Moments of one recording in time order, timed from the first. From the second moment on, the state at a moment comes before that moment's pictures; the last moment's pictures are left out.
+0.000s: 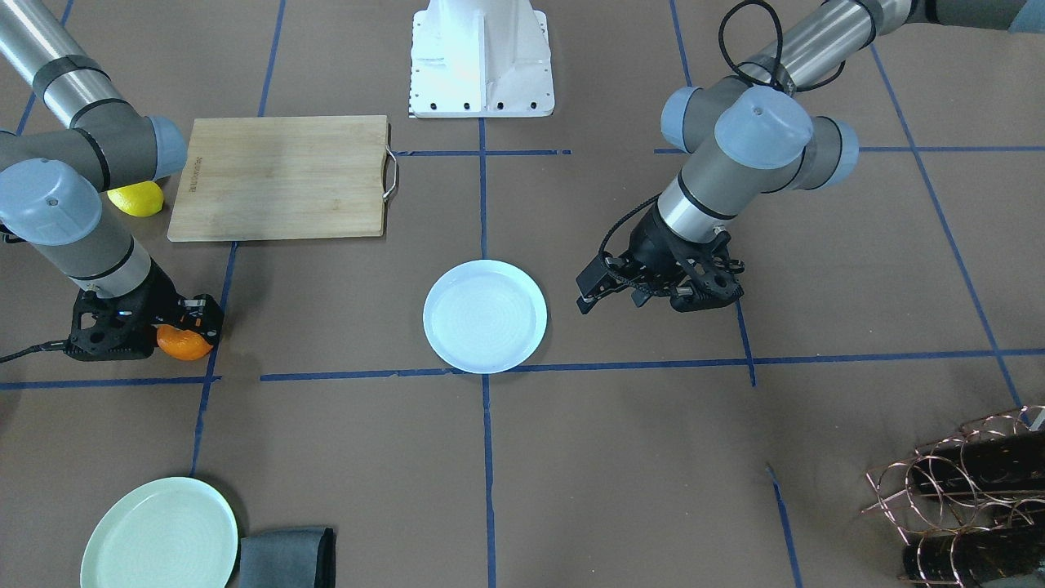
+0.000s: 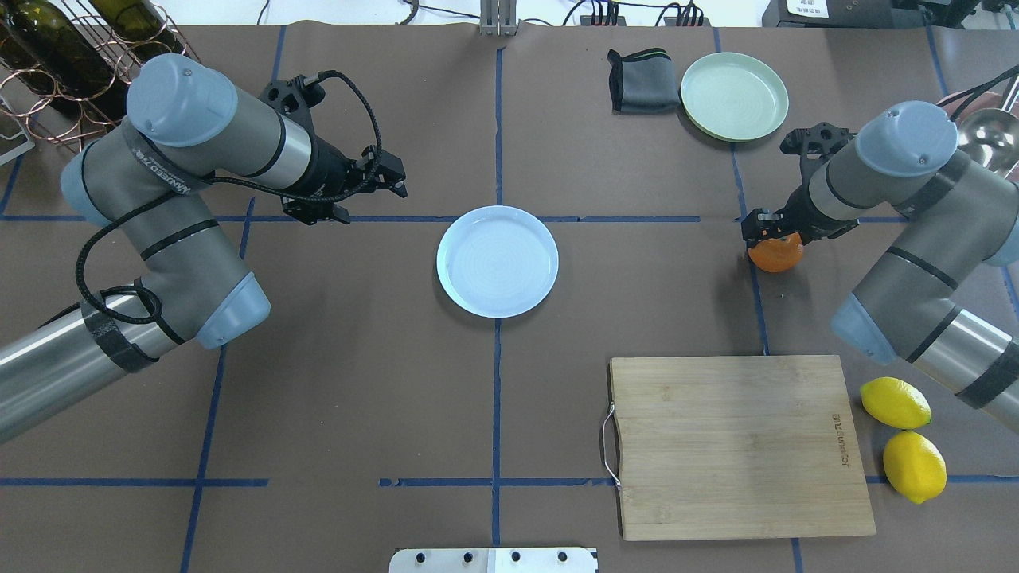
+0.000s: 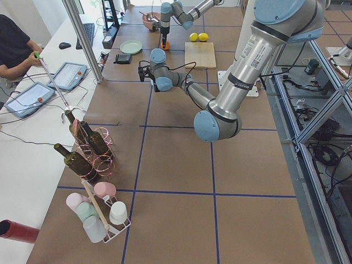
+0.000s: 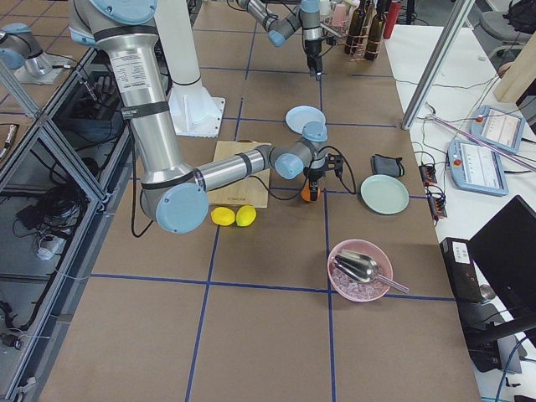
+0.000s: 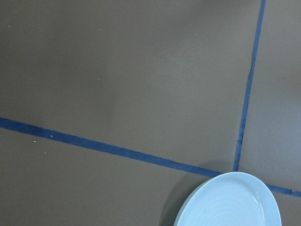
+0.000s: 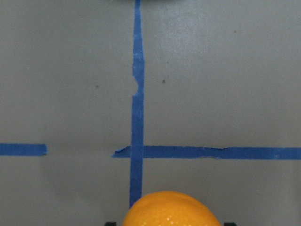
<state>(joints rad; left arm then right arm) -0.77 -2.13 -1.55 -2.14 -2.07 -1.49 0.87 -1.30 1.56 -1.20 2.04 0.90</state>
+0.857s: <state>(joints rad) -0.98 -1.92 -1.75 -1.98 -2.10 -0.83 0.83 -1.12 1.73 -1.39 2.11 1.10</state>
